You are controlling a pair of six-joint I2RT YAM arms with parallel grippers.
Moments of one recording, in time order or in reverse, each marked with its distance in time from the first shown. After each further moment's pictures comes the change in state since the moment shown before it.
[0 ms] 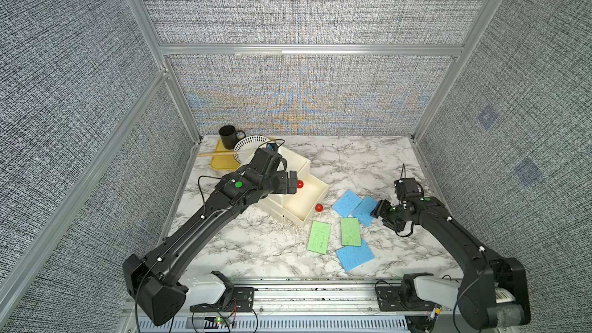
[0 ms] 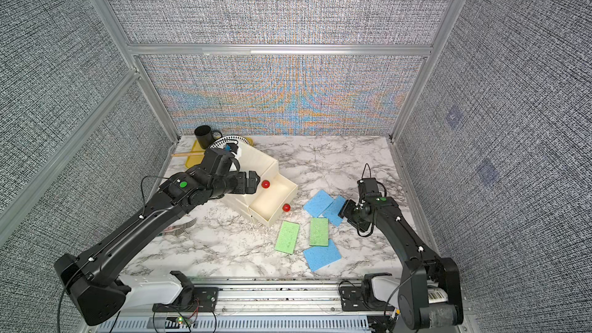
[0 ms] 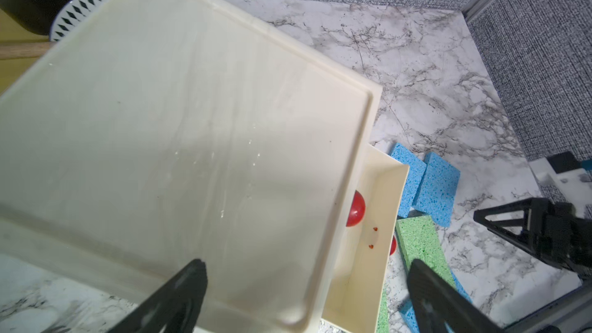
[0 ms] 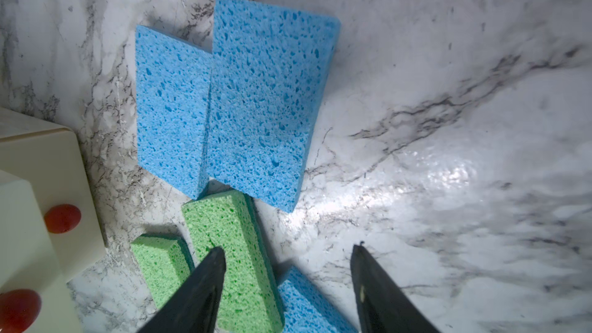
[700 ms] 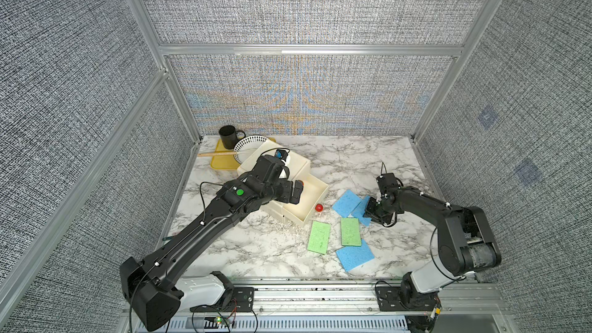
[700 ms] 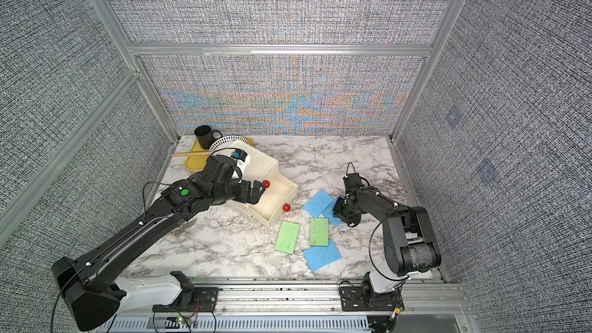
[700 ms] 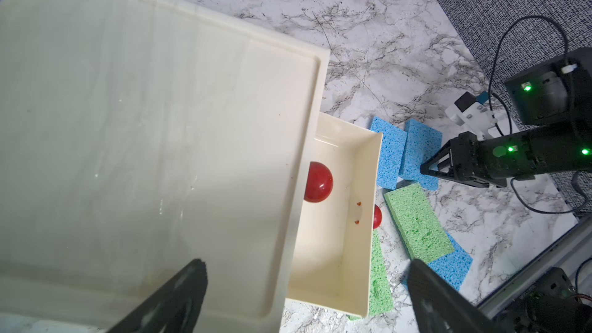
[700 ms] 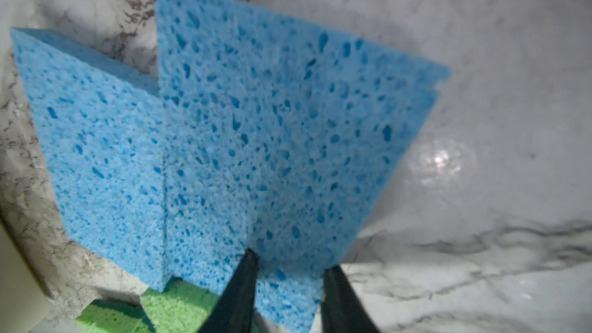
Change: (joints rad) left arm -0.043 -0.033 -0.070 0.057 0.045 0.099; right arm 0.074 0.324 0.058 0.161 0.056 0.010
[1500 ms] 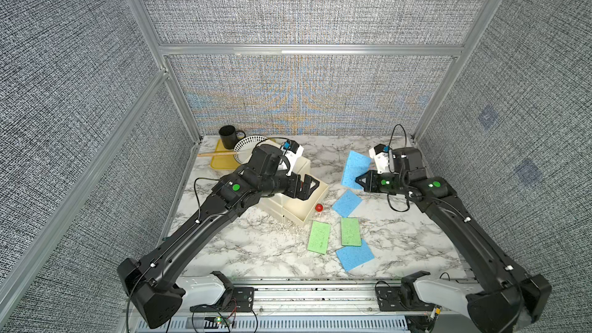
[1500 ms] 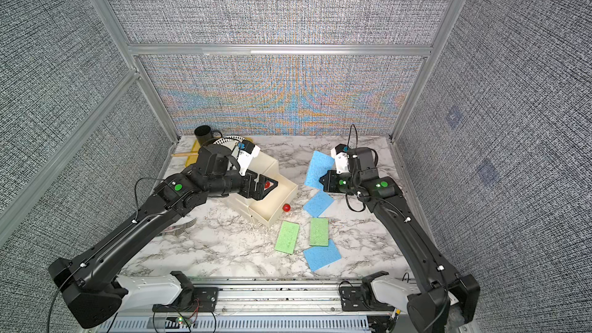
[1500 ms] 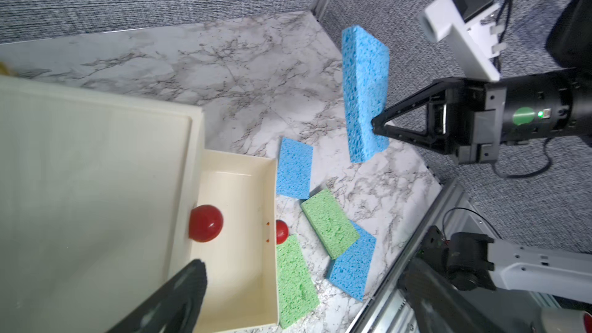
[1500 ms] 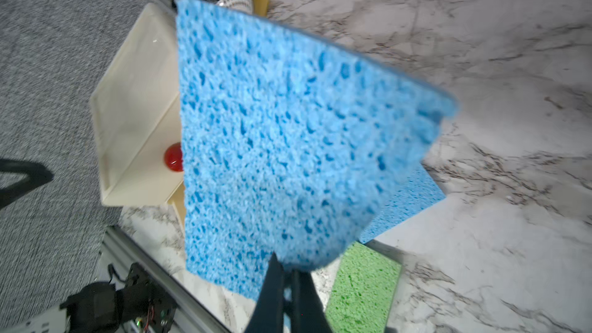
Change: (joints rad) left arm -0.001 0.023 0.137 0.069 0.341 0.024; right arm 0.177 -0.422 0.356 -0.145 -0.200 -0.284
